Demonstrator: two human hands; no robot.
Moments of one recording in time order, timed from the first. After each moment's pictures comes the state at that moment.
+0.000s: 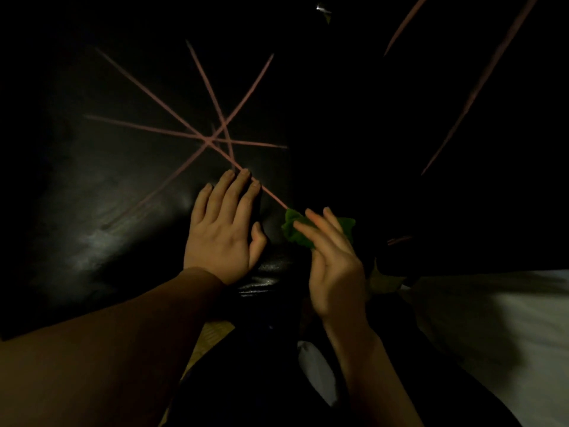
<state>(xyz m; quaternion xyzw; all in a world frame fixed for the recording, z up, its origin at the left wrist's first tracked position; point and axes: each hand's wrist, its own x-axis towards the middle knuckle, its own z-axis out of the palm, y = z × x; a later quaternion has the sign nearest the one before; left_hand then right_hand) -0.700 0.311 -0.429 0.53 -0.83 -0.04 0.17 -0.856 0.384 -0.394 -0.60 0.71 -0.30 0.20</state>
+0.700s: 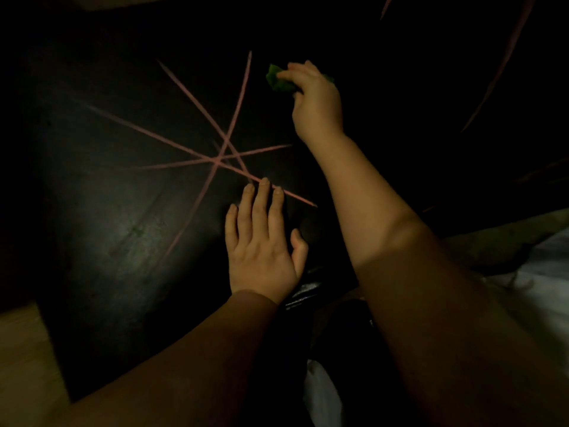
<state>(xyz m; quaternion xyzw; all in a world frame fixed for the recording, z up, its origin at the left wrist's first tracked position) -0.765 0.315 -0.434 0.65 -0.74 -0.03 0.18 -0.878 0.123 -0.412 -0.63 0.71 -0.26 0.19</state>
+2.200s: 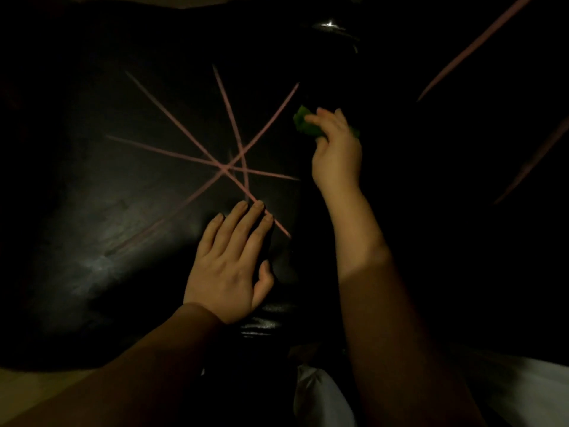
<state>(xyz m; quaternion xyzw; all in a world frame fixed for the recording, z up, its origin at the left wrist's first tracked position) -0.681 0.304 -0.431 0.49 -0.86 -0.05 0.15 -0.866 0.178 -0.407 -0.54 0.77 -0.29 0.17</state>
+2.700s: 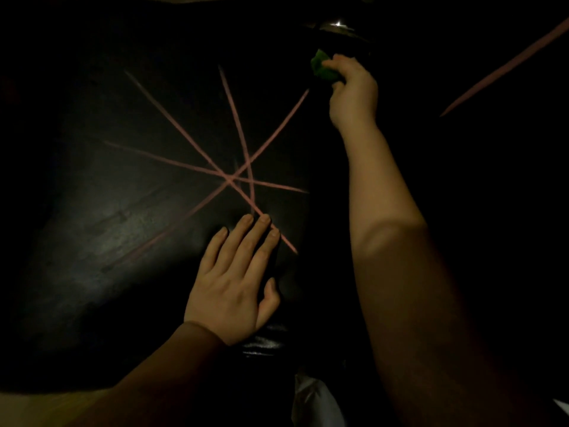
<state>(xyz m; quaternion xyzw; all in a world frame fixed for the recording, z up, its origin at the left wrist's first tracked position) -0.682 0.303 -0.433 0.49 -0.86 -0.07 0.16 -0.886 0.073 -0.407 -0.52 0.75 -0.36 0.21</state>
